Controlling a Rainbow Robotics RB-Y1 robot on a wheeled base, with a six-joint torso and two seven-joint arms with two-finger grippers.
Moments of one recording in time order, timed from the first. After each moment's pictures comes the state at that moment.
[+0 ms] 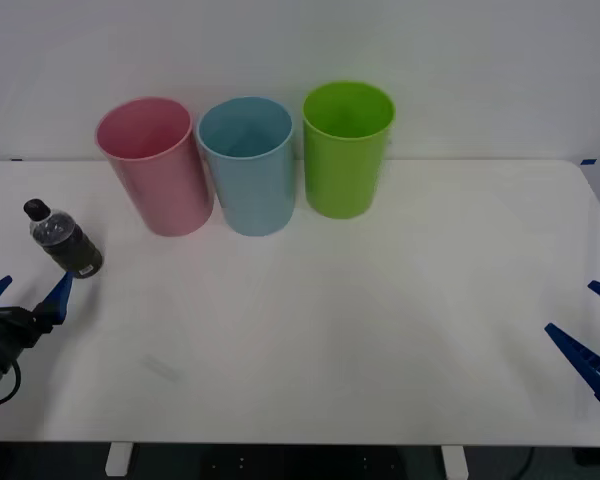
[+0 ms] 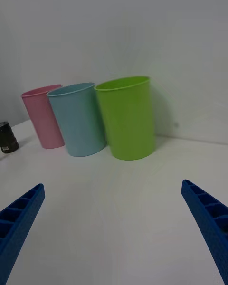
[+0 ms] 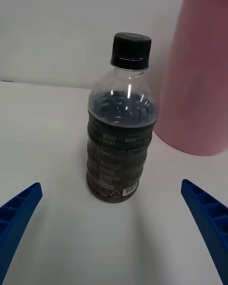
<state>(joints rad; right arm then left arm) 0.35 -0.40 -0.52 -1.66 0.96 -1.22 0.00 0.08 0.38 0.36 -1.32 -1.09 -0.48 -0.04</state>
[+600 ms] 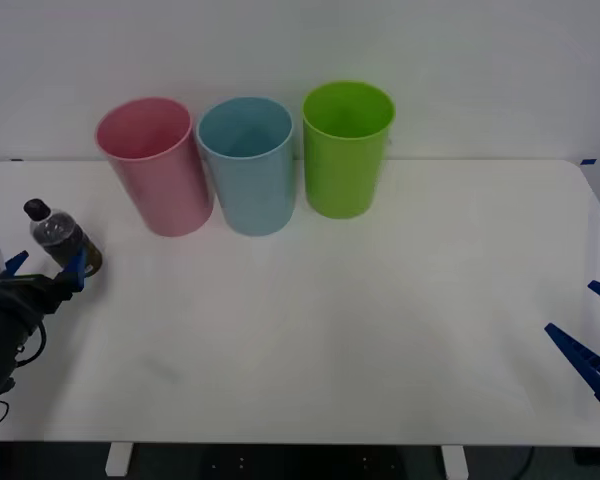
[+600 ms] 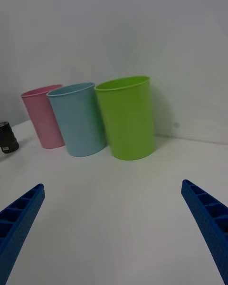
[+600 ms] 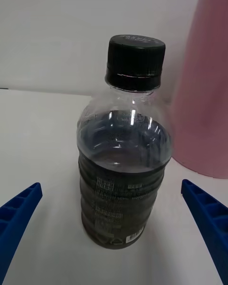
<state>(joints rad) 0.35 -0.40 -0.52 -1.66 0.96 -1.22 0.00 -0.11 0.37 0.36 -1.16 -1.17 -0.43 -0.05</state>
